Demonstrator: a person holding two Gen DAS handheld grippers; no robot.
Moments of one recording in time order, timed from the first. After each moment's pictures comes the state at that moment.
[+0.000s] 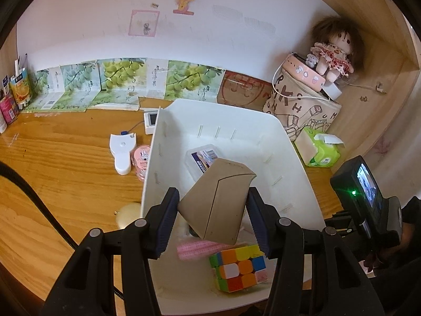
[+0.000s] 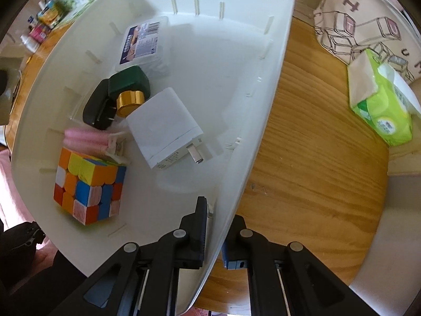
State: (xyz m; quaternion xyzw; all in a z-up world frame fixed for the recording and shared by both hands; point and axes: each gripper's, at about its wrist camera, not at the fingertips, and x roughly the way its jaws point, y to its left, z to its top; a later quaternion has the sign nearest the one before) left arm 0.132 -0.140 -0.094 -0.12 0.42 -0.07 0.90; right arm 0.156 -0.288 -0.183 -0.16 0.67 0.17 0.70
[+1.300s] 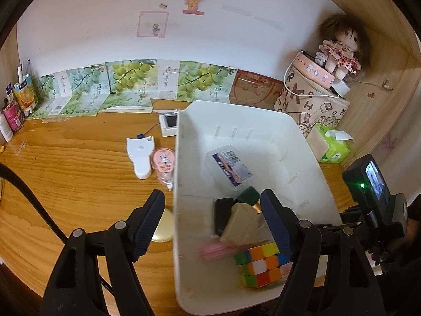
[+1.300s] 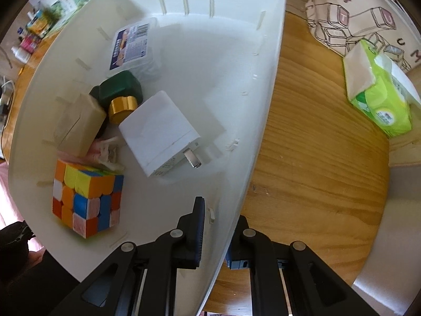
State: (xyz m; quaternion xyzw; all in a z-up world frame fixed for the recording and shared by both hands) left arm 0.138 -0.106 -0.091 -0.09 0.43 -0.07 0.90; right arm 0.164 -0.300 -0.187 -0.13 0.68 0.14 0.71
